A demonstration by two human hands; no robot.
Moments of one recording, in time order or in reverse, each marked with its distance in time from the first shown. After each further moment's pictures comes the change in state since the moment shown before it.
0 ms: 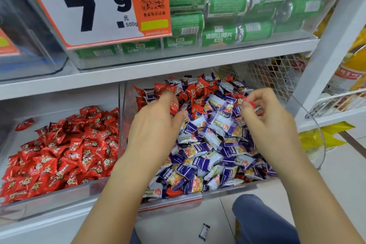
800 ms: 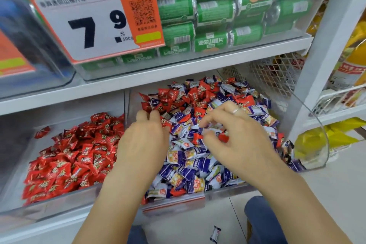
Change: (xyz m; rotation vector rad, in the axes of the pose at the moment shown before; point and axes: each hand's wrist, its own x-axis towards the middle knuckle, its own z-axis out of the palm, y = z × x) left_hand -0.016 -0.010 -0.007 0.404 -0.111 -0.056; right_hand -0.025 -0.034 0.013 -0.057 -0.264 -0.273
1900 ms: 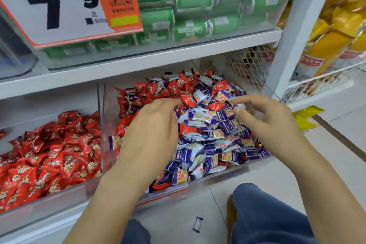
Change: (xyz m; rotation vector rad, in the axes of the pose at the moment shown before) left_hand -0.007 0.025 0.002 -0.464 0.119 0.338; right_hand -0.017 0.070 -0.038 0.042 0.194 0.190
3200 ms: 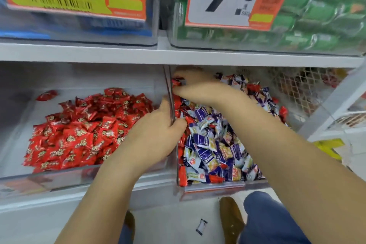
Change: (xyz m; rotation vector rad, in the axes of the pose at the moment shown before) left_hand -0.033 -0.089 -0.049 -0.187 -0.195 -0.355; right_hand 0.093 -0.164 0.156 -0.364 -0.627 -0.265
